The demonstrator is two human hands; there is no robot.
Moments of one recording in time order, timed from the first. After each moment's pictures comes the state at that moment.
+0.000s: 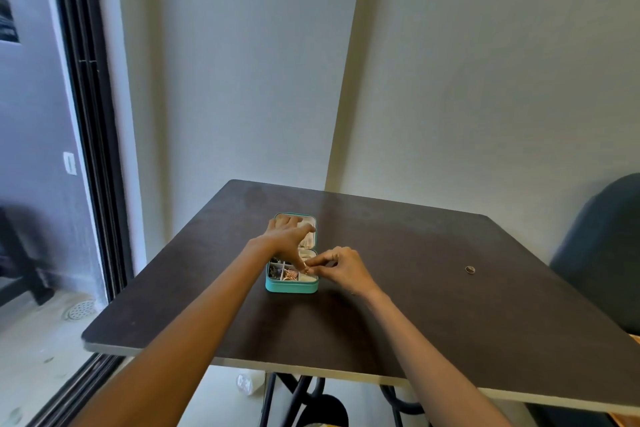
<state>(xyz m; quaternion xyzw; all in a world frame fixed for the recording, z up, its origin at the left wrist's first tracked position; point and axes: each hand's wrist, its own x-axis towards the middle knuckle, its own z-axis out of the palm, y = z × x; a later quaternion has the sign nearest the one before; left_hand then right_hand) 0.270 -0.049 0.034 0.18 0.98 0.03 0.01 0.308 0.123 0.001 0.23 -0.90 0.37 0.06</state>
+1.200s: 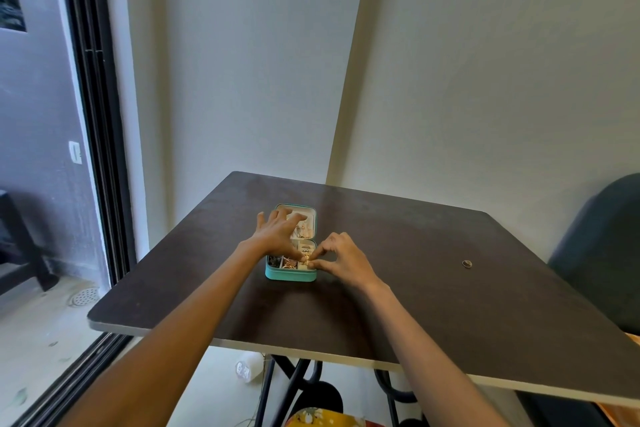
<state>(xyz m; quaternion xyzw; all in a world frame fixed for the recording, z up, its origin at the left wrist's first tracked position) 0.282 -0.059 0.020 0.13 0.98 0.11 -0.05 0.310 0.127 0.000 0.26 -0.93 0.23 0.10</state>
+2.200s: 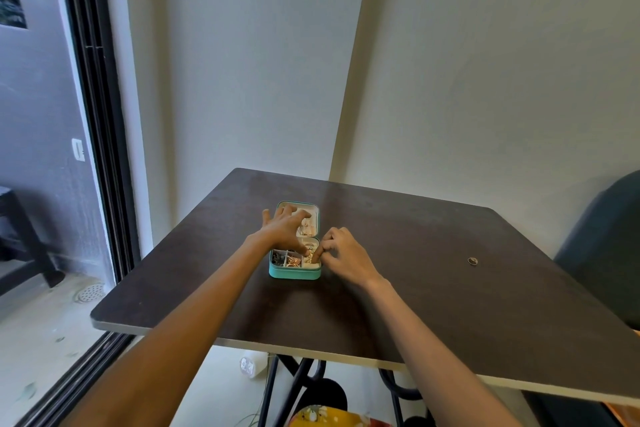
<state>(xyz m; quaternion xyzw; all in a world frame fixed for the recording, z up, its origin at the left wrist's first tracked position) 0.274 -0.053 0.022 0.12 0.99 0.11 -0.02 0.304 0.122 -0.002 0.26 -0.93 0.23 0.12</state>
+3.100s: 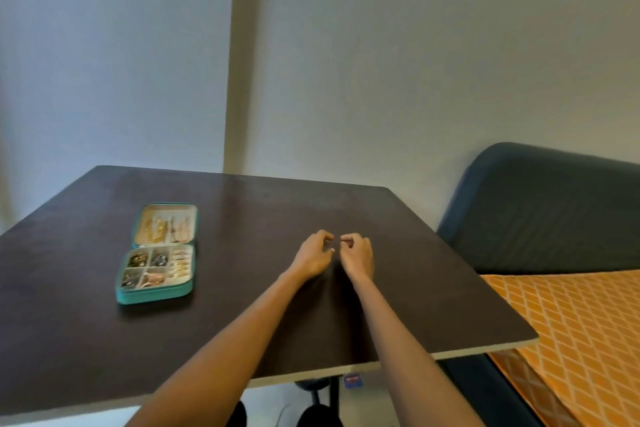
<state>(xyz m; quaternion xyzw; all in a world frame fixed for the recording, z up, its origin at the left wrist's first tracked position) 0.277 0.215 -0.010 0.20 0.87 0.44 0.03 0.300 0.318 -0.010 -0.23 -0.88 0.37 0.17</state>
